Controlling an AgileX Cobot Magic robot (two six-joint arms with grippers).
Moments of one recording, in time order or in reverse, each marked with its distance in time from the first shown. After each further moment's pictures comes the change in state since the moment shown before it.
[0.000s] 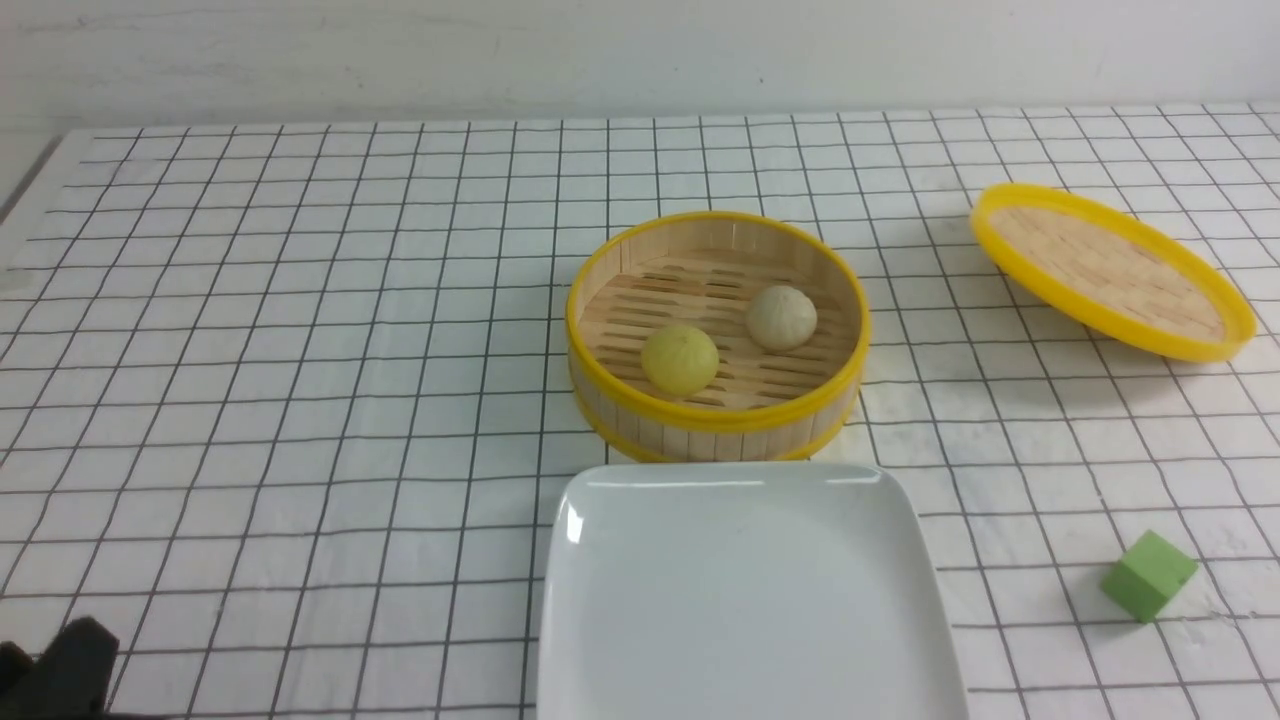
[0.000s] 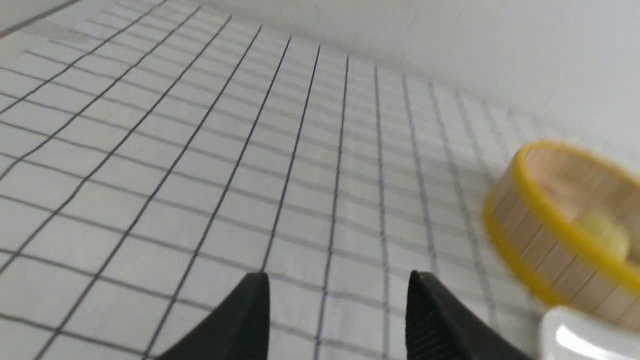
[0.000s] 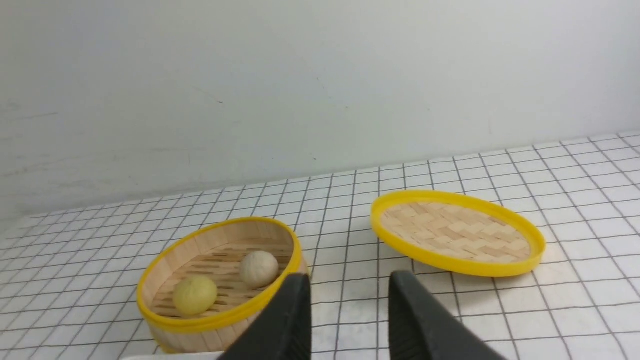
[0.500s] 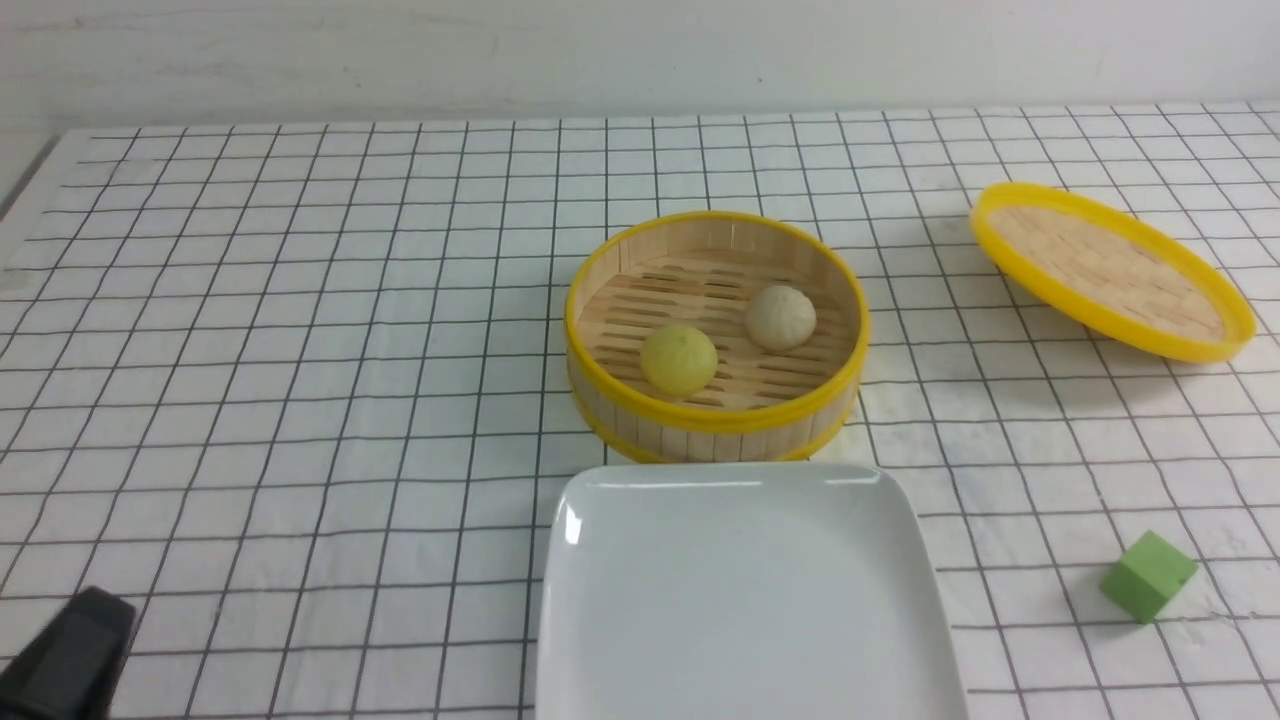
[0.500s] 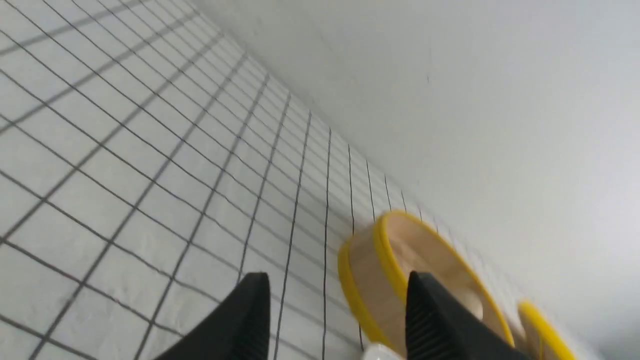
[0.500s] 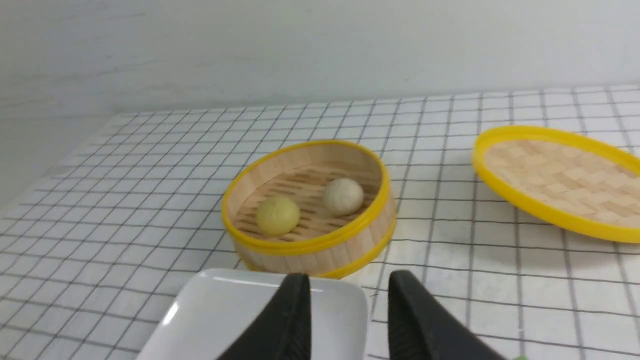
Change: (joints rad) right arm 0.000 0.266 0.000 0.387 0.000 -0.362; left arm 0.000 0.000 -0.065 -0.366 0.109 0.071
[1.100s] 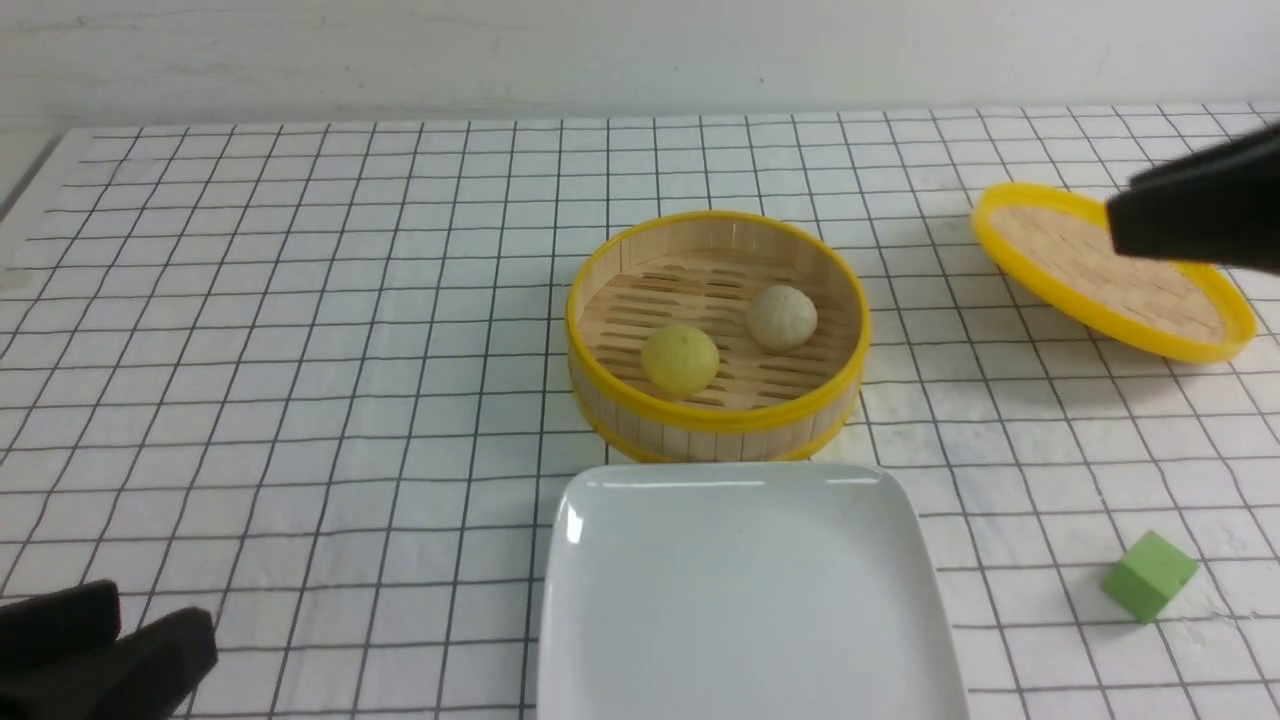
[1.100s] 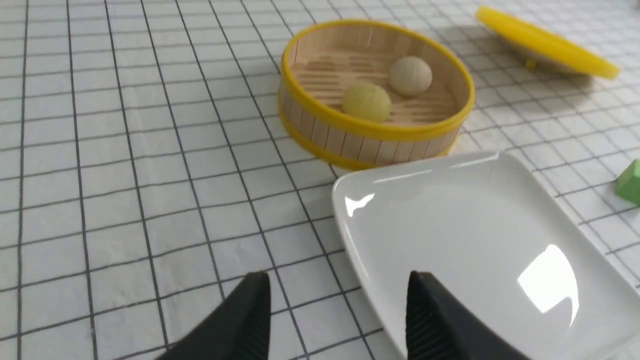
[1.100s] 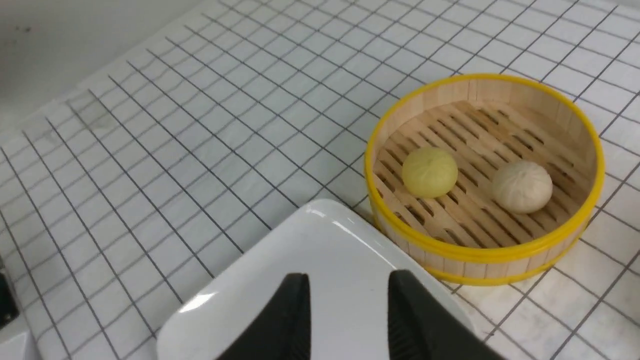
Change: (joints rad) right arm 0.000 0.955 -0.600 0.291 0.321 -0.623; left arm 0.000 0.339 -0.520 0.165 0.597 0.435
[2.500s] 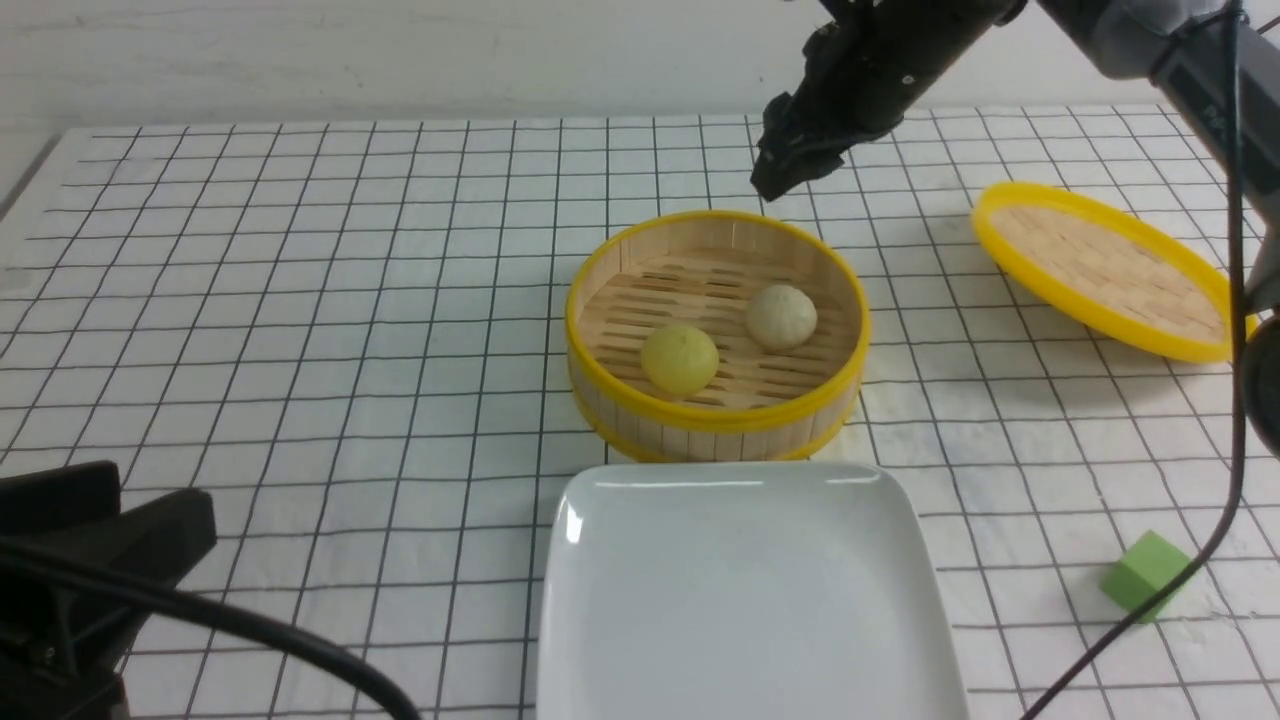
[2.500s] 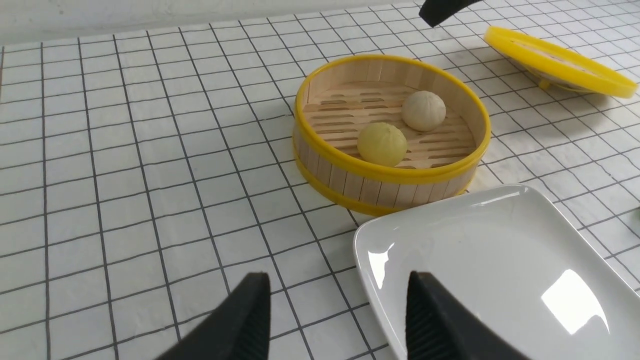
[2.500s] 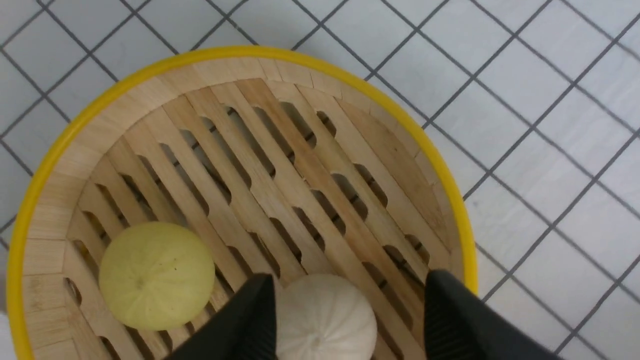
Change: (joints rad) right arm 0.298 1.134 -1.237 -0.603 0.163 0.488; left arm 0.000 0.115 -0.045 -0.066 -0.107 0.136
